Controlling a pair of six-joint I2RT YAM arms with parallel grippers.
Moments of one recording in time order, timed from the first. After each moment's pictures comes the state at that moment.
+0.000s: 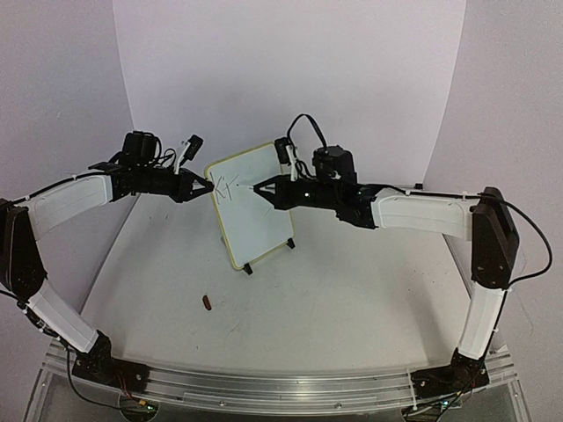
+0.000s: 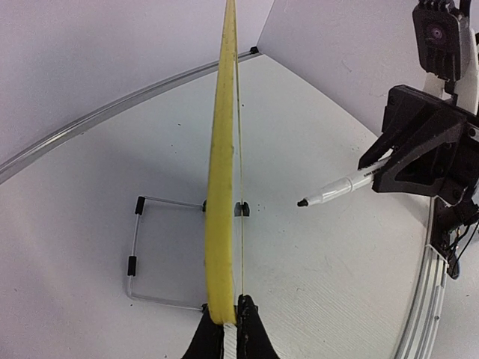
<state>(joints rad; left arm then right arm) -0.33 1.51 1.24 -0.29 0.65 0.08 0.80 1.90 1.48 0.20 -0.31 0.35</state>
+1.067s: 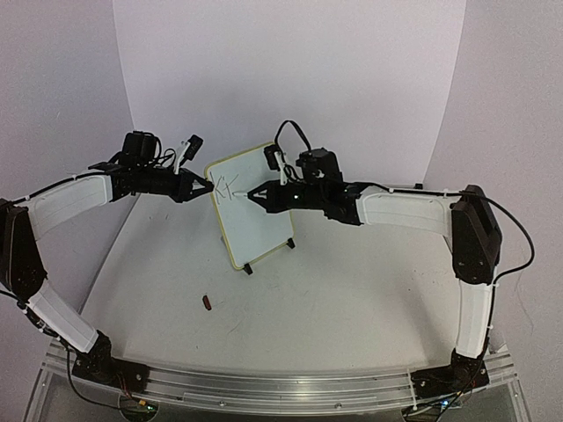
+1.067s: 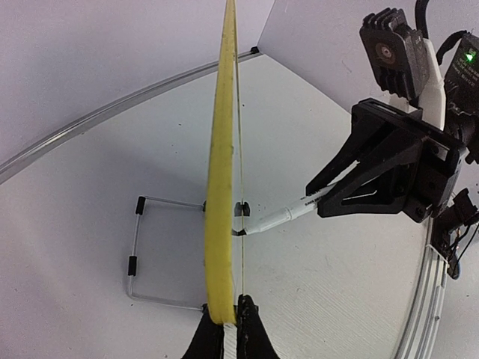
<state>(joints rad) -0.33 1.51 1.24 -0.29 0.65 0.08 0.80 2.02 1.60 0.11 -0.31 0.34</state>
